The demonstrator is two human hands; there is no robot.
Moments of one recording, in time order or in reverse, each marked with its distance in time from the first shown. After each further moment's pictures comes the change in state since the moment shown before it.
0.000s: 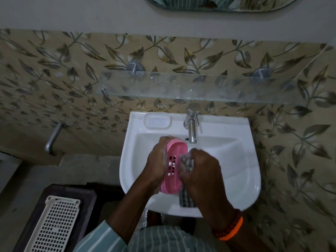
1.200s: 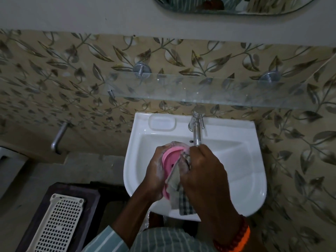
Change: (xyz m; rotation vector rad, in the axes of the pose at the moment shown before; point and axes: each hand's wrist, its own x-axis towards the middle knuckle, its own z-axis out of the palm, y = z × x) left_hand 0.008 -0.028 -0.017 -0.054 -0.022 0.149; right_hand 0.003 -0.027 -0.013 -0.108 -0.015 -0.100
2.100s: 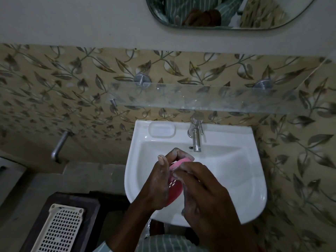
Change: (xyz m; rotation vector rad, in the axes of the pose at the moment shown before) left_hand -0.025 0.027 0.008 -0.088 -0.473 0.200; right_hand -0.037 0.005 -0.016 0.156 0.109 -0.445
